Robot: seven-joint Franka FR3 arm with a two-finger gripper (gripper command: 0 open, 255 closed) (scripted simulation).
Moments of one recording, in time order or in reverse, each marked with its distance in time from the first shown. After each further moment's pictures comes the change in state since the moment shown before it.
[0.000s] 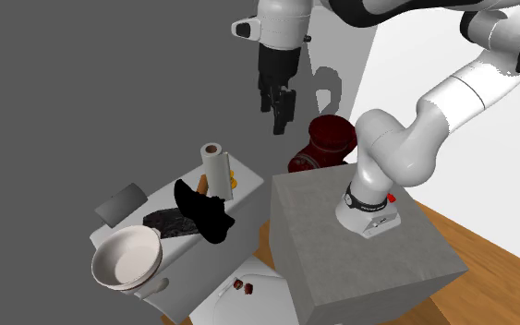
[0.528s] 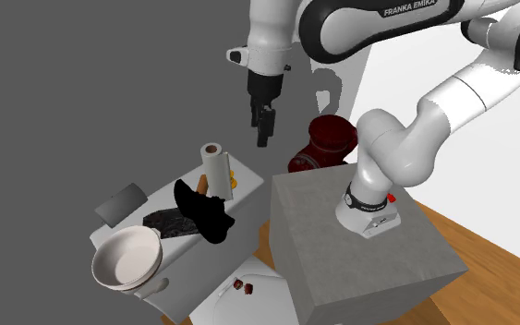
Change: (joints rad) arm -0.048 0.023 -0.083 -0.165 0.006 0.231 -0.010
